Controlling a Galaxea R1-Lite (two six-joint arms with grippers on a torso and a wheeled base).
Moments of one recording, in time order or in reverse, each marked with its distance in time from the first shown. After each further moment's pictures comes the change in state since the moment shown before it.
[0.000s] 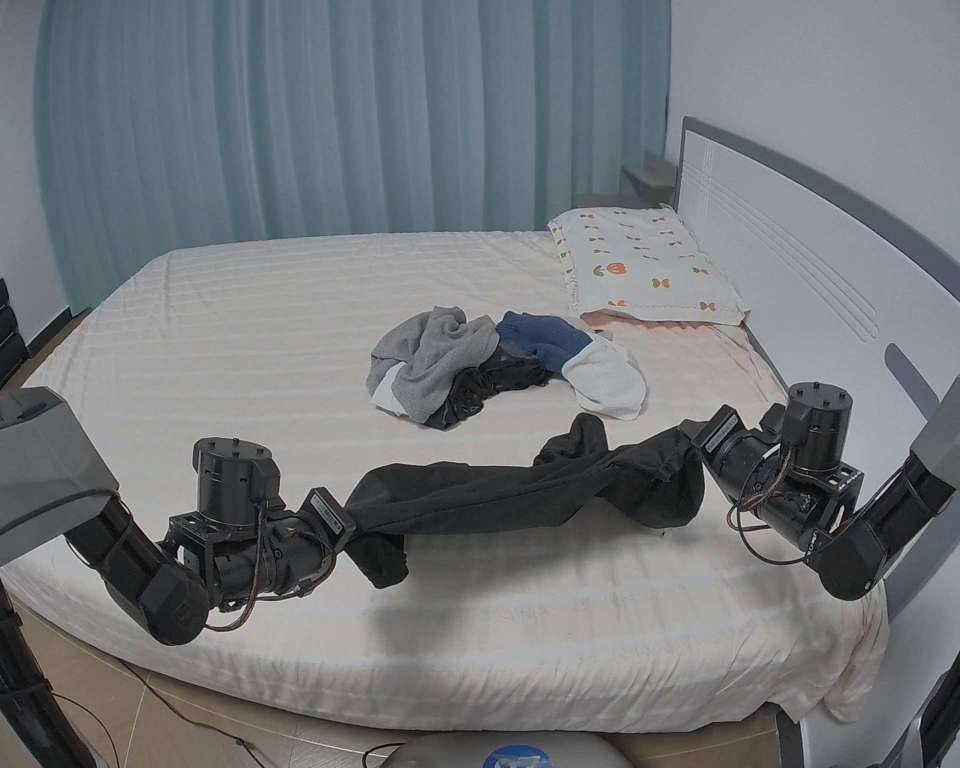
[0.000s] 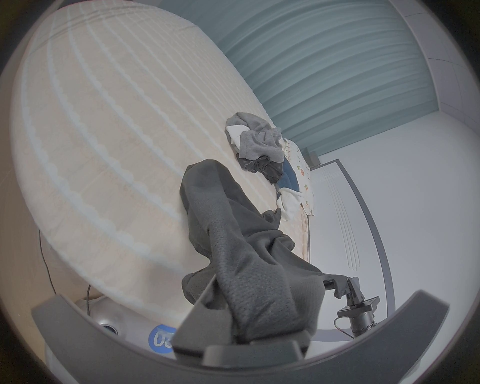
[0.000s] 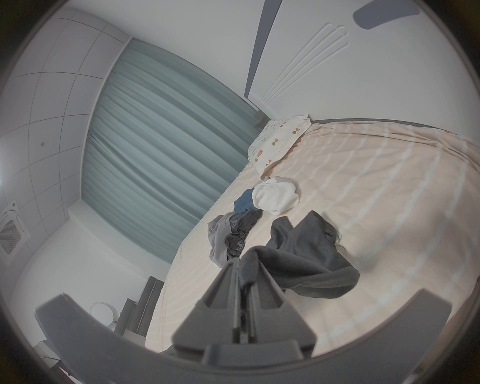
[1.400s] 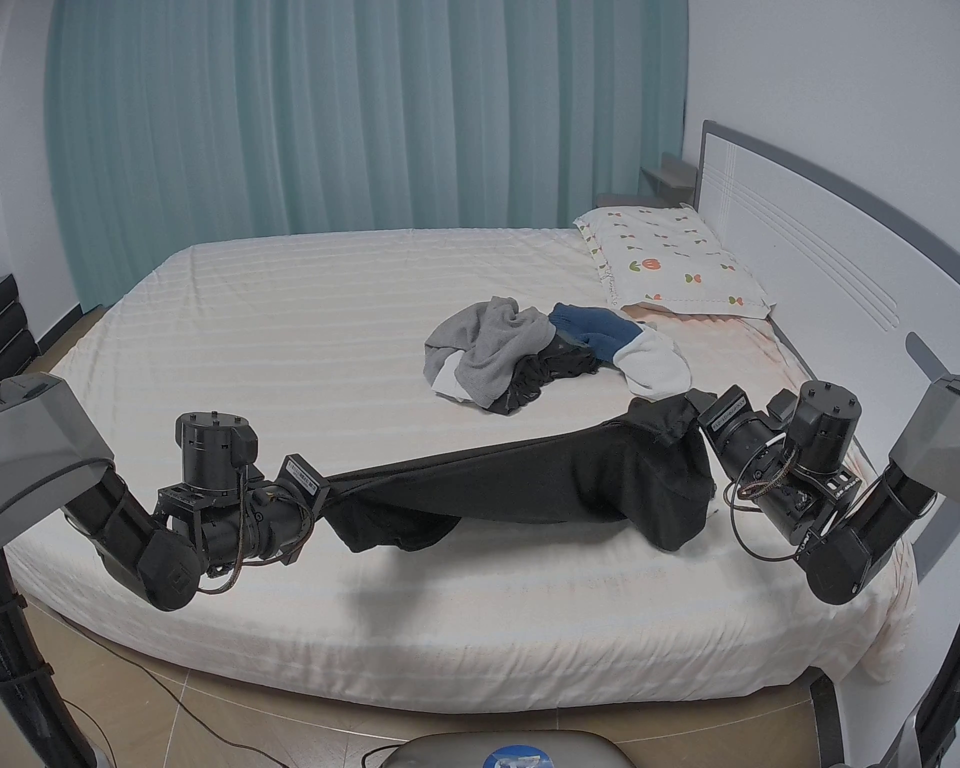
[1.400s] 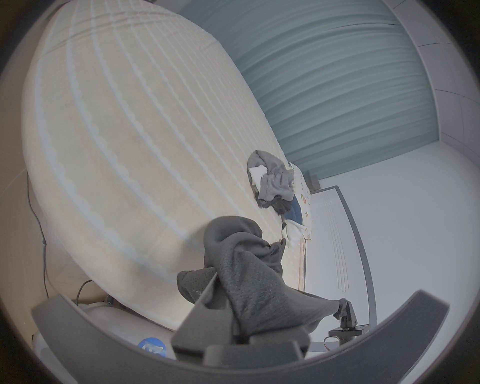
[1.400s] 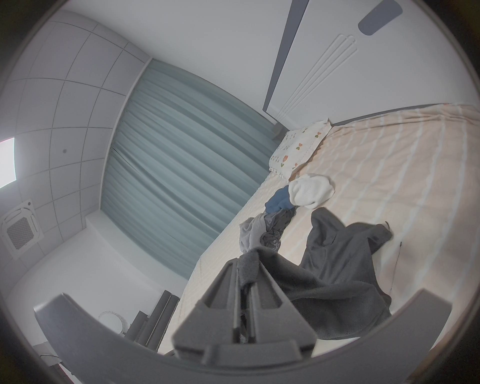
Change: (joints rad) left arm 0.109 0.035 -0.089 0.008 -0.032 -0.050; right arm -0.018 0.067 0.001 -0.247 -0.023 -0.002
